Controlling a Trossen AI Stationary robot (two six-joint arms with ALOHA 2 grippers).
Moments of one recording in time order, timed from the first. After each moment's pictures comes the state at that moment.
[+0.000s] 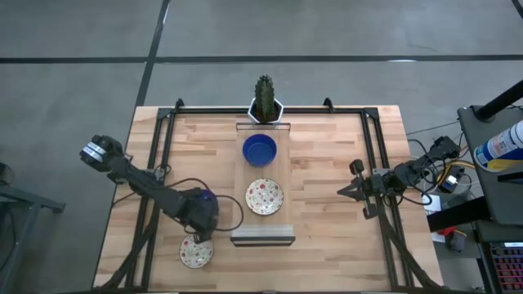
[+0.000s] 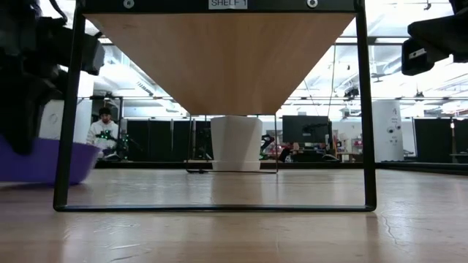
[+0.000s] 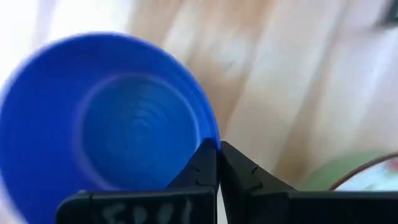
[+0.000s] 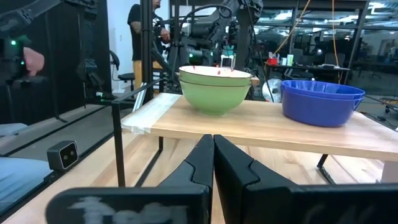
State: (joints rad) left arm -0.55 1.44 0.85 -0.78 -0.11 -0.87; right arm 0.55 0.05 0.03 0.08 0.38 -0.03
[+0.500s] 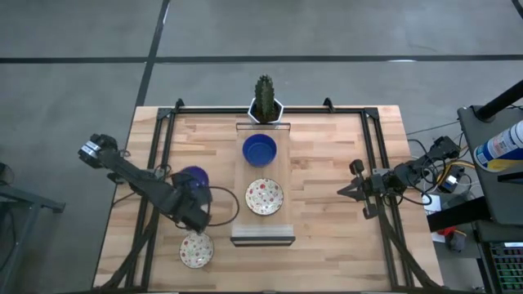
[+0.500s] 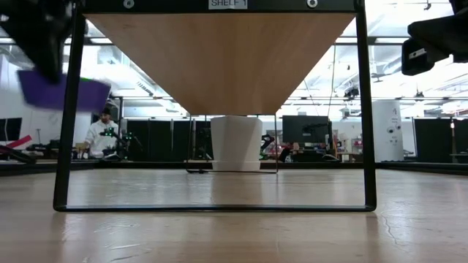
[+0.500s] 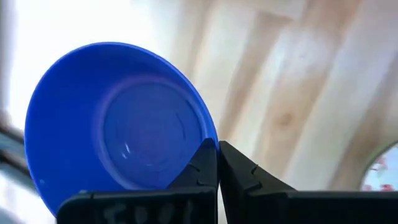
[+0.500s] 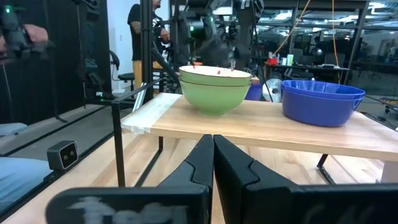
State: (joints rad) left arm -0.55 1.41 1.16 -1.36 -0.33 -0.85; right arm 0.55 0.05 0.03 0.08 0.37 -0.03
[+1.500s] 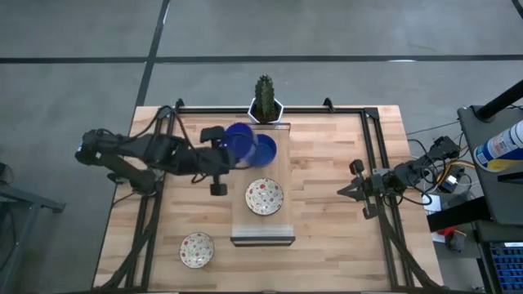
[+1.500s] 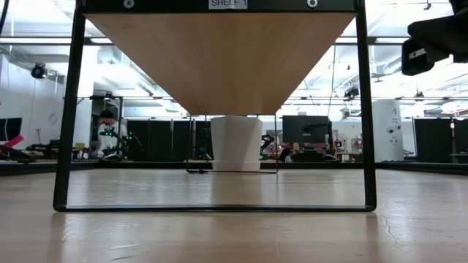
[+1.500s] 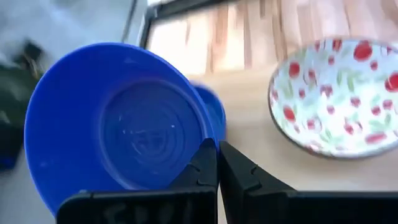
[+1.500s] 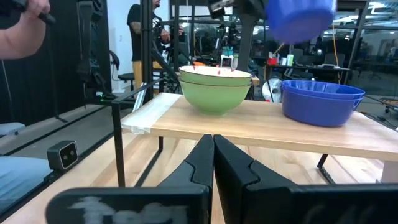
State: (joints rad) left arm -0.21 1.35 1.57 -0.99 -0.48 0.03; right arm 0.55 0.05 0.03 0.08 0.37 -0.03
